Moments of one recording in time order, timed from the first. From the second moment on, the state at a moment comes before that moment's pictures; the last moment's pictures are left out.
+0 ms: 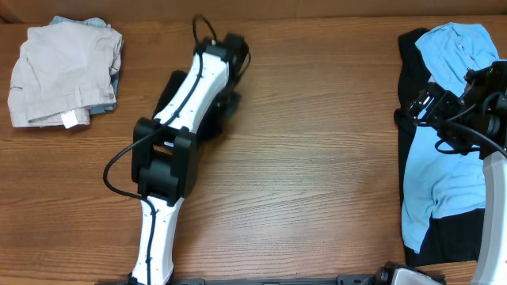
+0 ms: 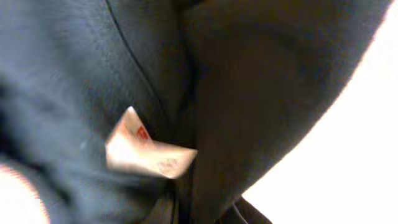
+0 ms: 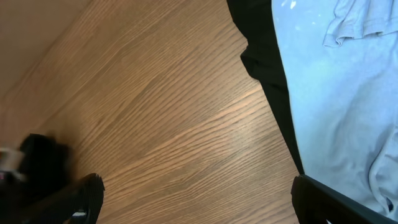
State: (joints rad) left arm -0.34 2.36 2.15 -1.40 -0.25 0.02; right arm -0.29 1.36 1.41 -1.10 -0.25 0.36
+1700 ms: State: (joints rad) left arm 0.44 2.31 2.34 -0.76 -0.24 0.63; right arm -0.29 1.37 1.41 -1.07 -0.24 0.33
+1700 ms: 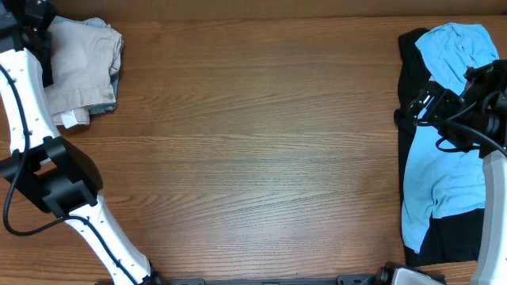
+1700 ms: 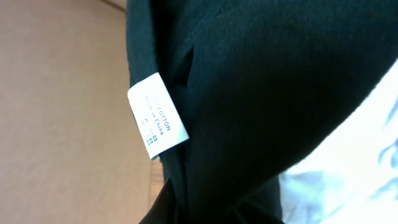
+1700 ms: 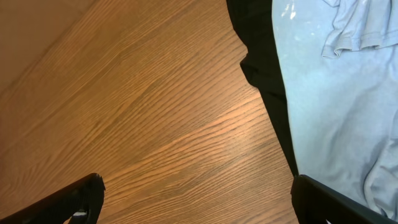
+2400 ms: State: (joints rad) left arm 0.50 2.34 2.47 -0.76 -0.29 0.64; right arm -0.29 1.43 1.41 -1.07 -0.24 0.33
